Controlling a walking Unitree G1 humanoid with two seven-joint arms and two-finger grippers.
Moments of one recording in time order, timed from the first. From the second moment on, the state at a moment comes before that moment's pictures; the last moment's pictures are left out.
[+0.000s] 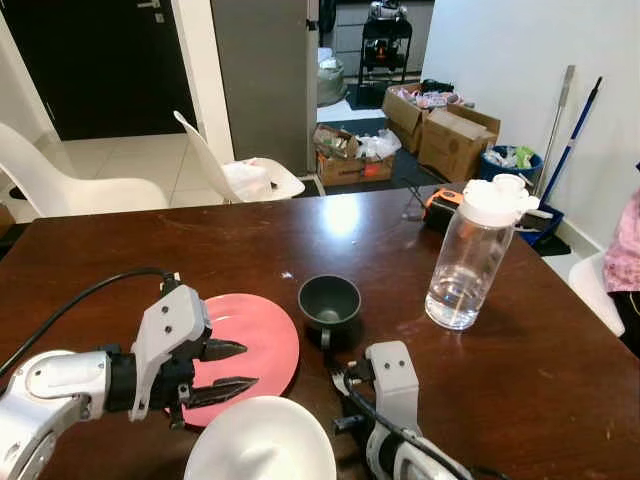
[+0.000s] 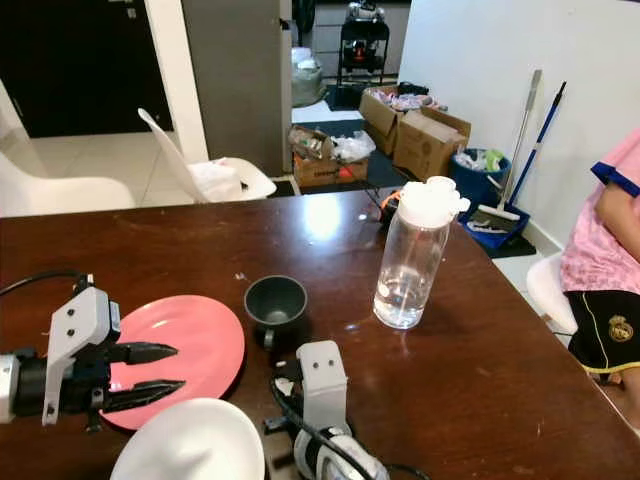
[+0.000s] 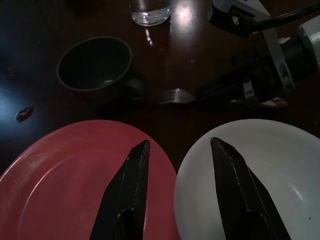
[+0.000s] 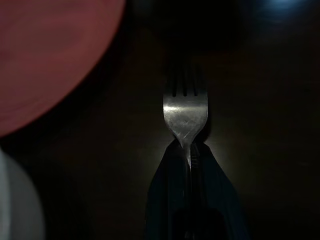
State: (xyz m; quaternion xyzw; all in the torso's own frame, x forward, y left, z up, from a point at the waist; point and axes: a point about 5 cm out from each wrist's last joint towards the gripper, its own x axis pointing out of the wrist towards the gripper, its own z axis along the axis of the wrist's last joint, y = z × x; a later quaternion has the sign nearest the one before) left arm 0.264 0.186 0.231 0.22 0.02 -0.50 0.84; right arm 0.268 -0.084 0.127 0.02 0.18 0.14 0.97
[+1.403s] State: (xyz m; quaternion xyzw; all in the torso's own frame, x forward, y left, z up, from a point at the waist) left arm 0.281 0.191 0.217 0.14 -0.01 -0.40 0.91; right arm 0.270 -0.099 0.201 -0.05 -0.01 0.16 0.99
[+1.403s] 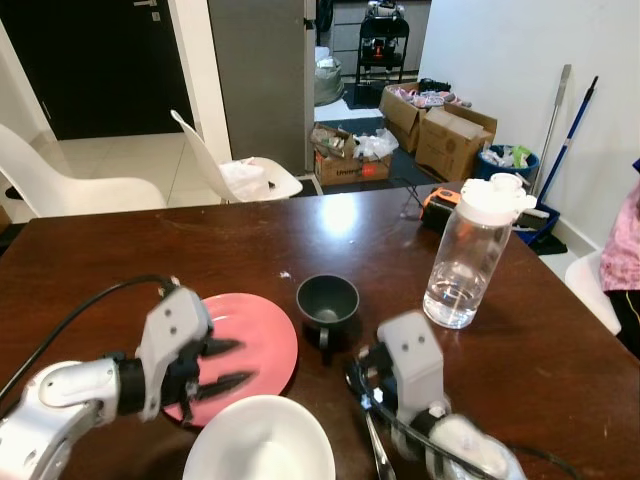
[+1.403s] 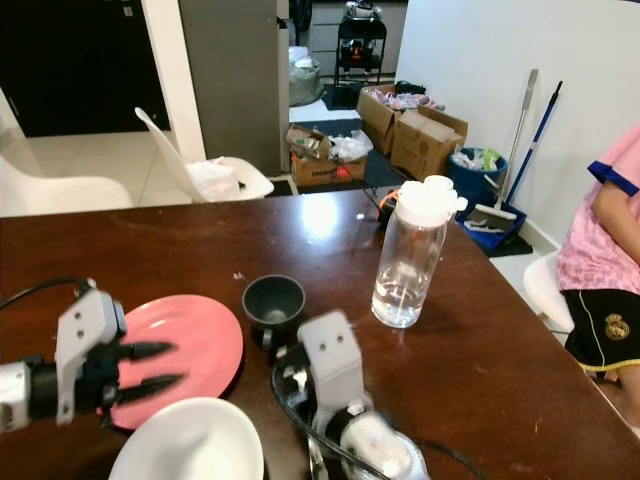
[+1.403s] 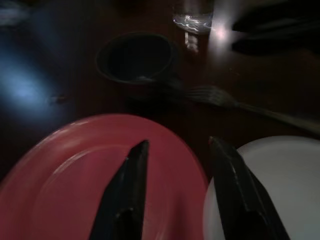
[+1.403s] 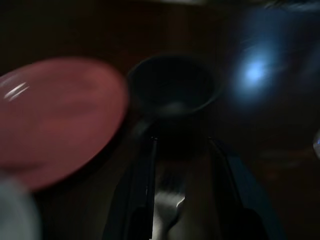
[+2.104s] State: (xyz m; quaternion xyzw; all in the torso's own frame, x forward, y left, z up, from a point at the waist) left arm 0.276 0.228 0.188 0.02 -0.03 -0.05 1.00; right arm 0.297 -0.102 0.223 0.01 -0.14 0.11 0.98
